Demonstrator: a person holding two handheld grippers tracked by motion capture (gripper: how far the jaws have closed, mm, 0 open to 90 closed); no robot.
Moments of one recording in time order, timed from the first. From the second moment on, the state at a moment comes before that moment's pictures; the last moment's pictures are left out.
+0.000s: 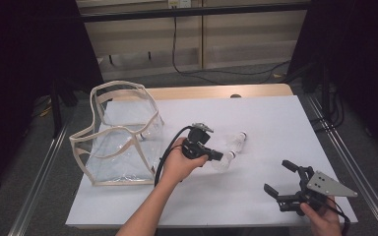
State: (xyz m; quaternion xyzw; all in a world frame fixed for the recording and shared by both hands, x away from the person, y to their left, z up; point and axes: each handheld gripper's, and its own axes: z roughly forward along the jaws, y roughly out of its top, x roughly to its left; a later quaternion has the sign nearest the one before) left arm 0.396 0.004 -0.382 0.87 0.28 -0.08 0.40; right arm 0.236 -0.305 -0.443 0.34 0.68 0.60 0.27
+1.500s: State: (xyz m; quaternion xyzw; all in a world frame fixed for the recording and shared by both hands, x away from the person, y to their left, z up) left arm 0.401 0.029 -0.347 0.87 0.30 -0.08 0.40; right arm 0.236 -0.305 -0.443 0.34 0.68 0.60 0.27
